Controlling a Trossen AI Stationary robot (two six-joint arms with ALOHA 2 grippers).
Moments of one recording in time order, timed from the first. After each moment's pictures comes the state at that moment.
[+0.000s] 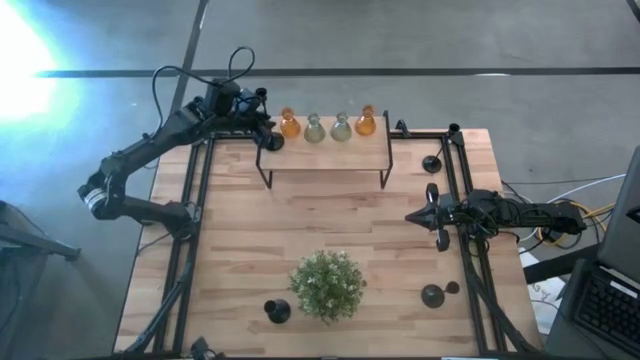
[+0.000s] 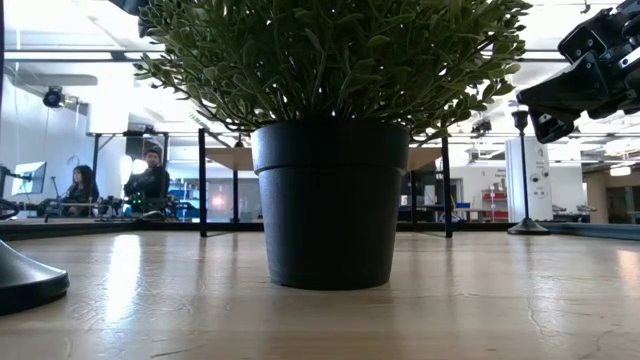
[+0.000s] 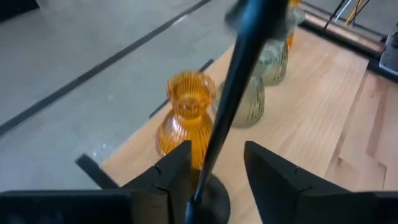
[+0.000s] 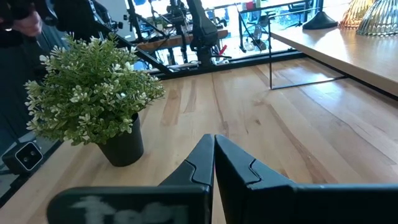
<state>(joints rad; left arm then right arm) 0.80 1.23 1.17 -0.51 0.17 0.02 0.02 0.03 0.07 -0.16 -0.02 0.21</state>
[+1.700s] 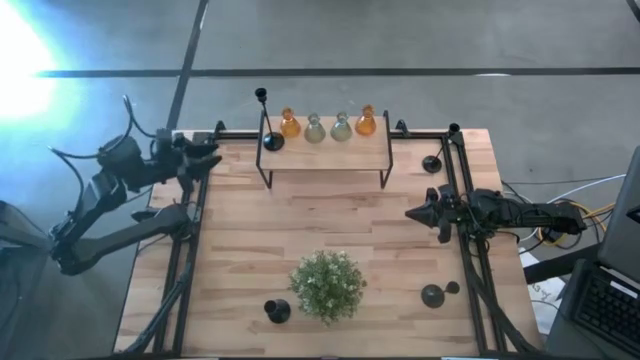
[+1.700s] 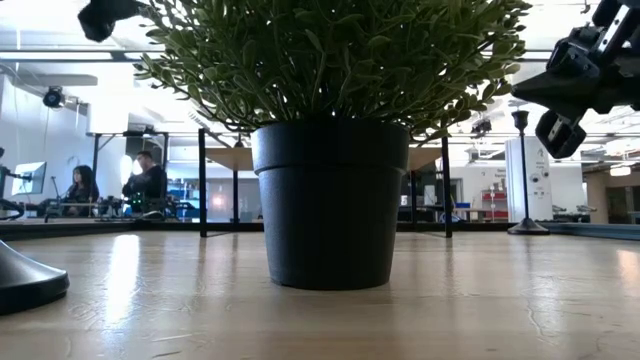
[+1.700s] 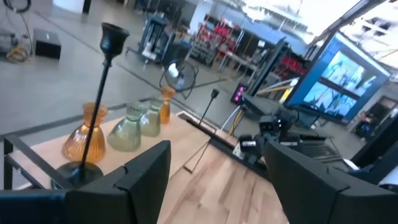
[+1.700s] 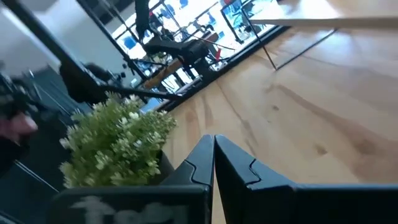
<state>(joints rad) 0.63 0.42 0.84 -0.49 0.23 -0.40 0.02 0.03 0.07 -0.12 0.03 0.69</state>
